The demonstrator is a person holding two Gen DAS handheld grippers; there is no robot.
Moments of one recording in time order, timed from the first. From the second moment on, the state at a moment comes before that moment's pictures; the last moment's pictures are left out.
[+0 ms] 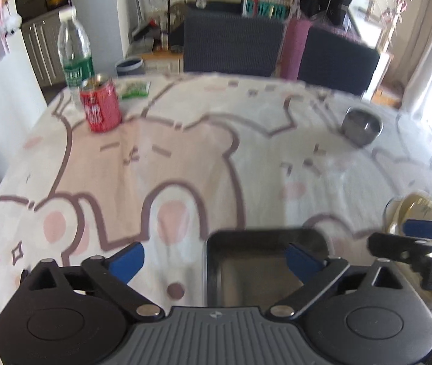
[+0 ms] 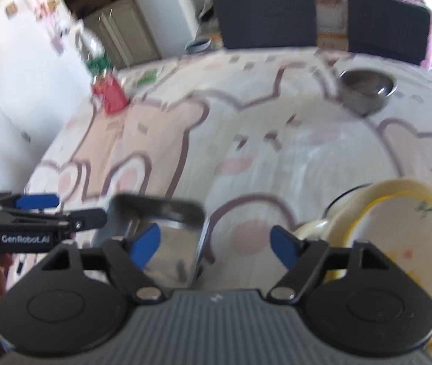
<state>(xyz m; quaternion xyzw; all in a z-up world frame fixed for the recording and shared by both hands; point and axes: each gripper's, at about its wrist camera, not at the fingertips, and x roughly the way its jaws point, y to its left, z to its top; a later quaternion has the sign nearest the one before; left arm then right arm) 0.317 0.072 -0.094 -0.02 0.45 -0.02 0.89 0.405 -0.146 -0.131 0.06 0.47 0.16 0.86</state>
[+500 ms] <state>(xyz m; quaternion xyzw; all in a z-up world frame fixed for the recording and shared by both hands) 0.346 -0.052 -0.049 -0.06 0.34 -0.11 0.93 0.406 -0.272 -0.072 0.07 0.33 0.09 0.94</state>
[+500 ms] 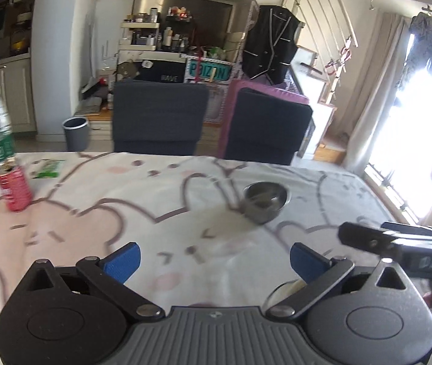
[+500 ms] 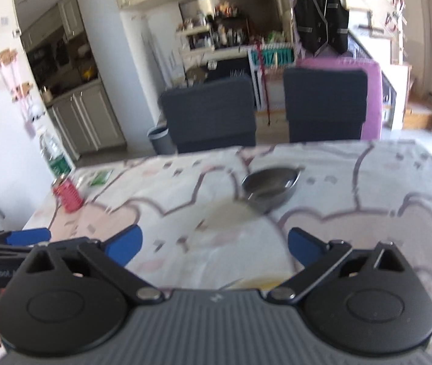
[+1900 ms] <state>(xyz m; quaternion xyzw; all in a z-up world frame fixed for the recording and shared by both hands) 0.563 -0.133 -0.189 -0.26 0.46 -0.09 0.84 0.717 -0.329 -0.205 -0.04 0.48 0.07 0.88</state>
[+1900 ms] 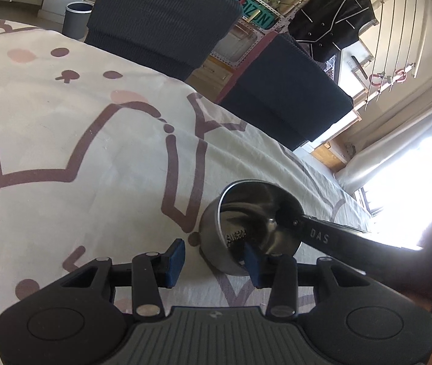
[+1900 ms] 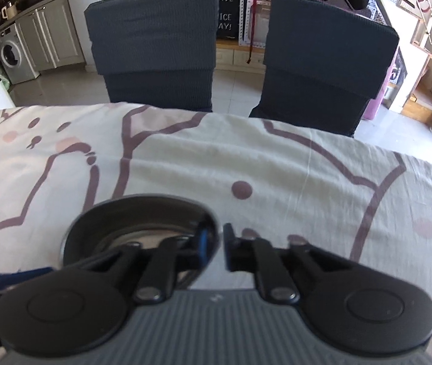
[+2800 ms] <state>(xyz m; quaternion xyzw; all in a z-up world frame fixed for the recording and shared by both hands) 0.449 -0.096 -0.058 -0.13 0.35 -0.12 0.92 0.563 -0.304 -0.092 0.05 0.42 0.09 0.90</state>
